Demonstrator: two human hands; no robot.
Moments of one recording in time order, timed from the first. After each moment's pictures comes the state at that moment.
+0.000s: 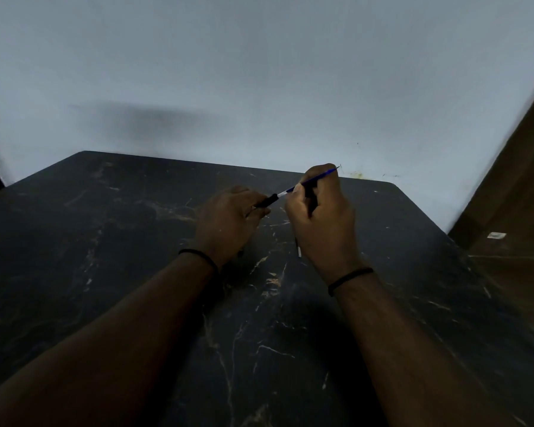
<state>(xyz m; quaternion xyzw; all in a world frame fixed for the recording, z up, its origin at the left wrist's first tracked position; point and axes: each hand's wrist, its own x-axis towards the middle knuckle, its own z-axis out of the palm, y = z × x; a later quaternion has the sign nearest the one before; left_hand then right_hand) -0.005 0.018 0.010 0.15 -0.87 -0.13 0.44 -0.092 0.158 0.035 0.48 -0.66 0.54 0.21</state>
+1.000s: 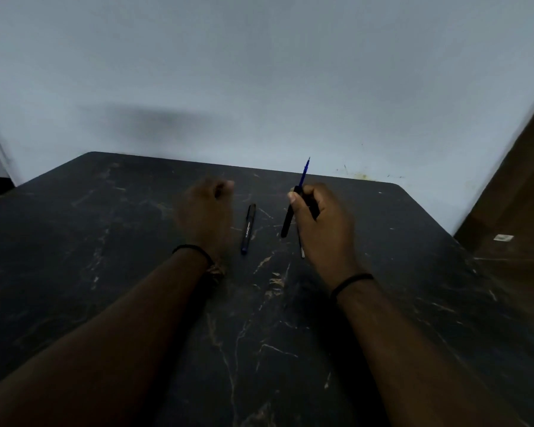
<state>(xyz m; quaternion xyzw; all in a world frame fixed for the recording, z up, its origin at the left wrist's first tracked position) 0.008 -0.002 0.010 0.36 -0.76 -0.21 0.49 -0.103 0.149 0.016 0.43 -0.69 0.57 0.12</state>
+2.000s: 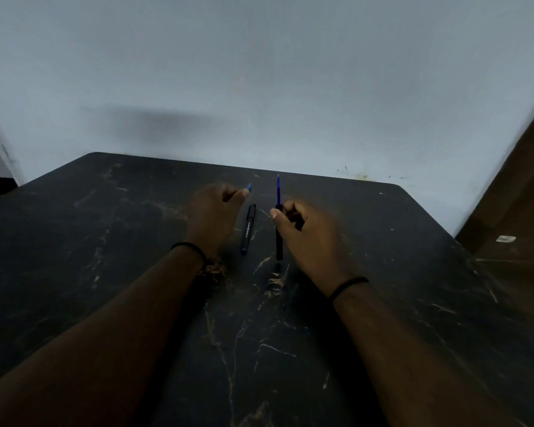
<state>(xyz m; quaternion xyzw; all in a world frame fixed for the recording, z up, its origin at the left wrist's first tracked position) 0.001 -0.006 0.011 0.30 -0.81 -0.26 0.42 -0.096 0.149 0.010 0.47 -0.73 0.49 0.06</state>
